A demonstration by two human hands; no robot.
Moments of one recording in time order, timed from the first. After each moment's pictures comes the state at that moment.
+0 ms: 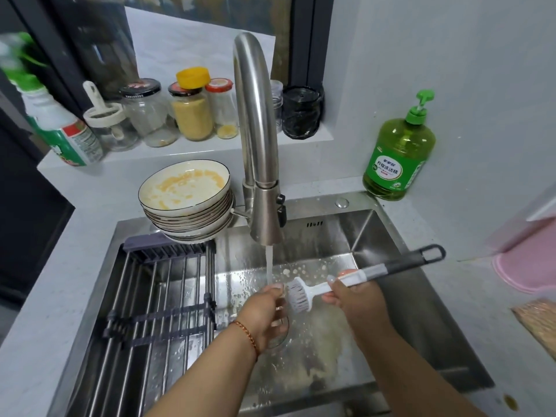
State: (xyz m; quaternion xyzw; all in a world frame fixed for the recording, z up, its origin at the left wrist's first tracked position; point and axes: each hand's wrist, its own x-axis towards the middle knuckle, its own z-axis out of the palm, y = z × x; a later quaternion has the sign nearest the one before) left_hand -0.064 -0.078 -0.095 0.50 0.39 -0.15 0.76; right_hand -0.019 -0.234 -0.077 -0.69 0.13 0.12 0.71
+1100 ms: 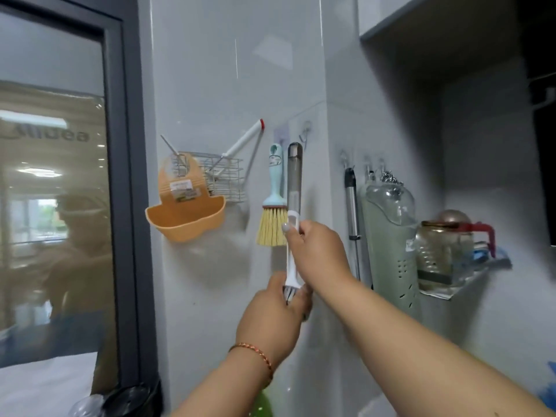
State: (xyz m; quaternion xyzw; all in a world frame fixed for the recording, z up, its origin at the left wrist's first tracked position) left_hand 0.119 -0.297 0.299 0.86 -0.19 0.23 0.41; right_hand 0.133 -0.399 0.368 -0.83 -0.08 -0.41 0.37
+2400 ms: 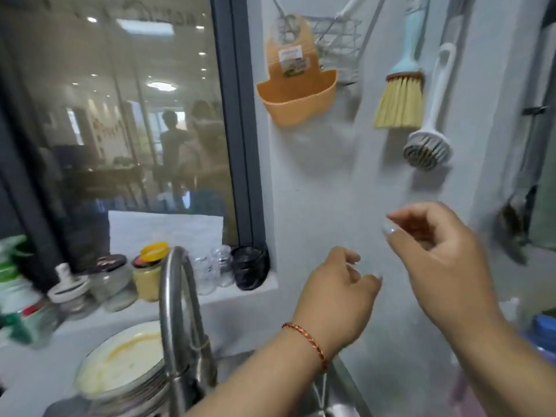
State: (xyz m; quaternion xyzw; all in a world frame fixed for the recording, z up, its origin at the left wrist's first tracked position) left_hand 0.045 -0.239 0.205 0.82 -0.04 0.10 0.55; right_hand 0.050 -0.360 0.239 -0.73 -0.18 -0.33 0.57
